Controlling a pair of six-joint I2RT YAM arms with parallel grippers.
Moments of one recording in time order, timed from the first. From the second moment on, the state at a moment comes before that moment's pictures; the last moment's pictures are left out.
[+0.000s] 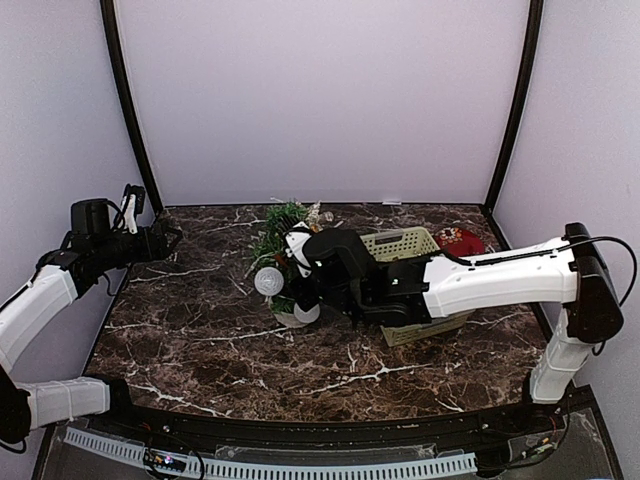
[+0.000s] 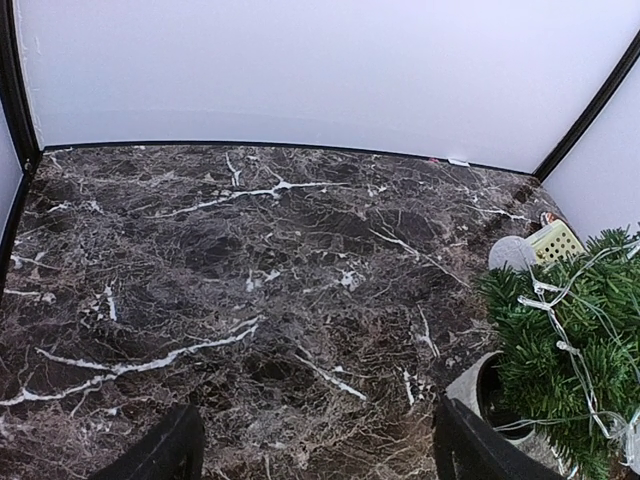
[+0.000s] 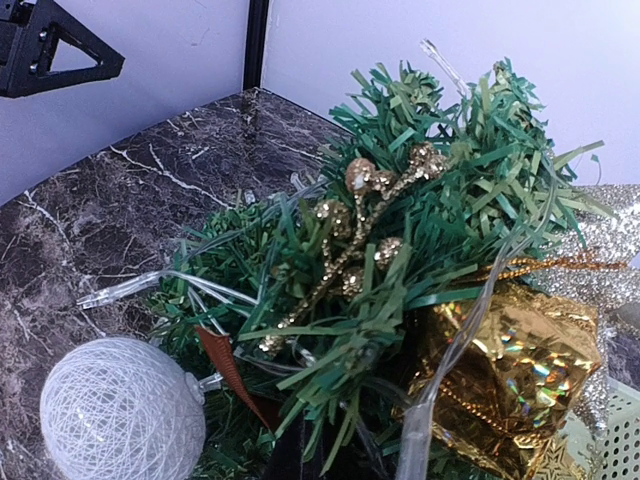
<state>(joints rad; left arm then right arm) -0.02 0.97 0.74 -0.23 0.36 -0.17 1.25 1.75 1.31 -0.01 0.56 0.07</state>
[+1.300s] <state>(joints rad) -0.05 0.94 0.71 -0.23 0.37 -0.17 1.22 1.32 1.16 -0.16 0.46 0.29</state>
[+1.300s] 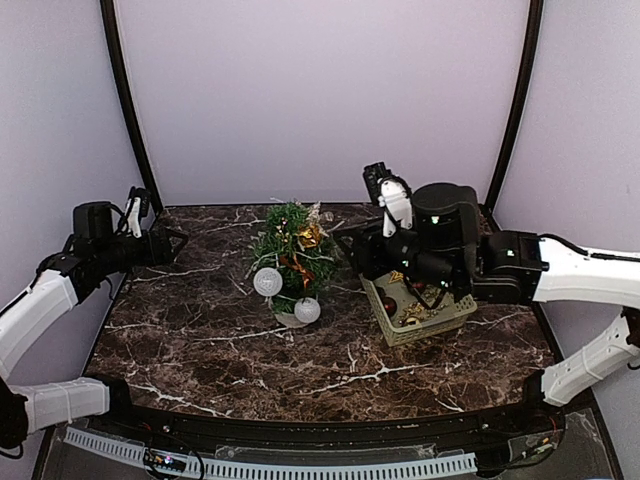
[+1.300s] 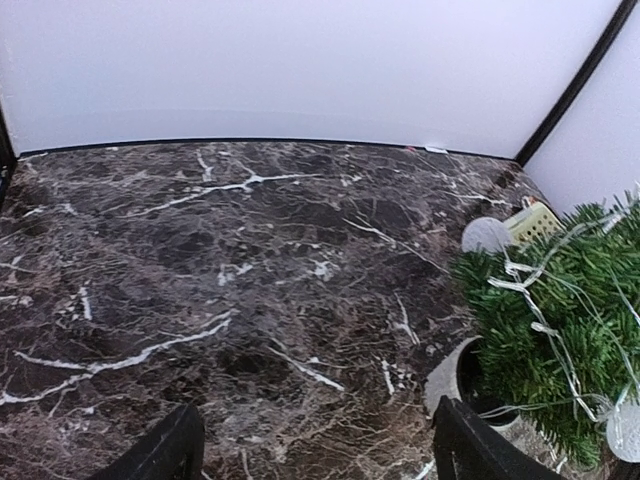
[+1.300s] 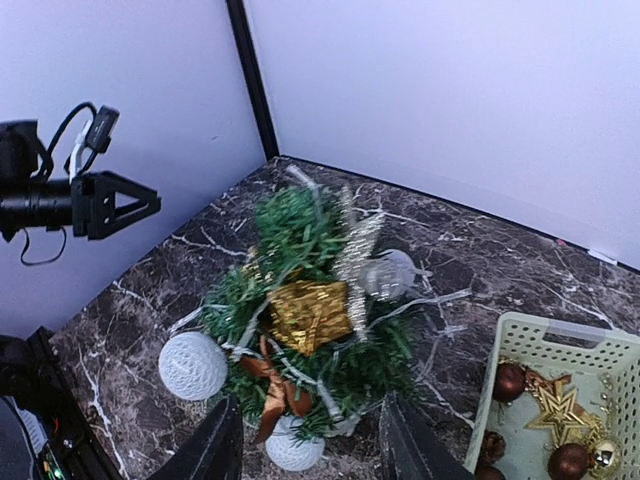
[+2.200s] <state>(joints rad) -0.50 1.12 0.52 0.01 0.32 -0.80 0.73 1.68 1.14 -0.13 -0.08 0.53</state>
